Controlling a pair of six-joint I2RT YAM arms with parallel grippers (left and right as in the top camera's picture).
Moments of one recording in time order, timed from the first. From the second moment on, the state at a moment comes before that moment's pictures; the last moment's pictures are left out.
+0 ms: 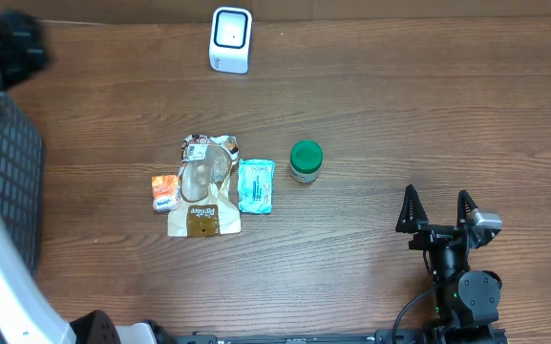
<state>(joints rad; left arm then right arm) 0.43 1.54 2.16 -1.14 0.22 -0.24 0.13 0.01 0.02 -0.02 0.14 0.28</state>
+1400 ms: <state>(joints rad) 0.91 2.31 2.11 -1.15 -0.23 -0.26 0.13 0.01 0.02 -0.02 0.14 0.28</state>
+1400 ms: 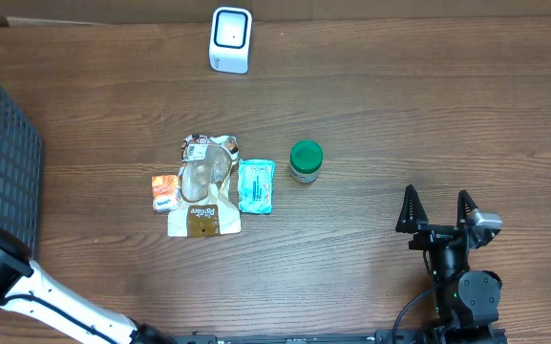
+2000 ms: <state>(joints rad) 0.86 2.41 2.10 -1.11 -0.30 -0.19 0.13 0.01 0.02 -0.02 0.14 0.28</state>
